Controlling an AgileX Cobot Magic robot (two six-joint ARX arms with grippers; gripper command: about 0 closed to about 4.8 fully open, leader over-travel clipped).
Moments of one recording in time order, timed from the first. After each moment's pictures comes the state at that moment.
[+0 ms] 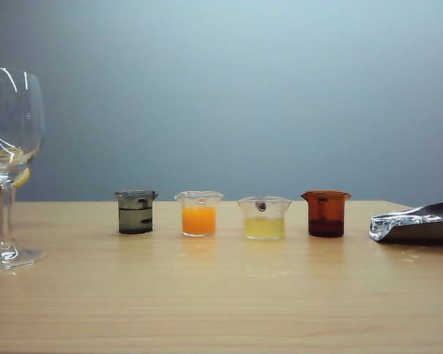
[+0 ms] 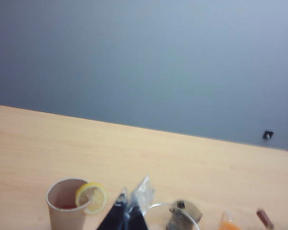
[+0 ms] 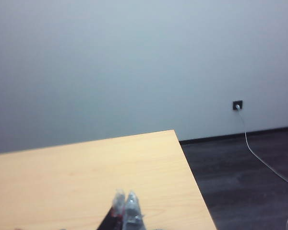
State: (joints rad) left arm 0.00 0.27 0.54 -0.18 0.09 -0.17; right arm 0.02 0.34 0.52 -0.06 0.10 0.12
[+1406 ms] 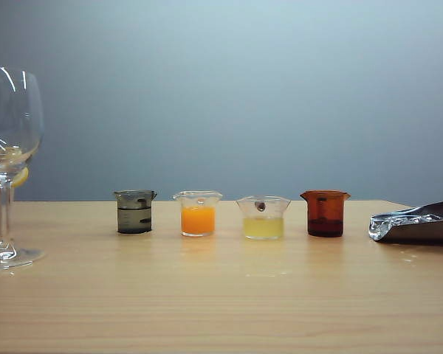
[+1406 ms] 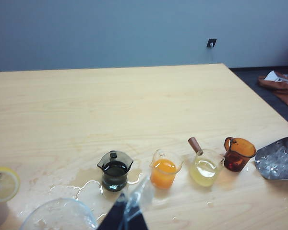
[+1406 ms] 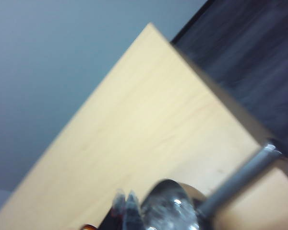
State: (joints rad) left arm -0.42 0.66 0.90 -0.43 -0.04 -0.11; right arm -0.49 1.11 0.61 0.20 -0.48 0.71
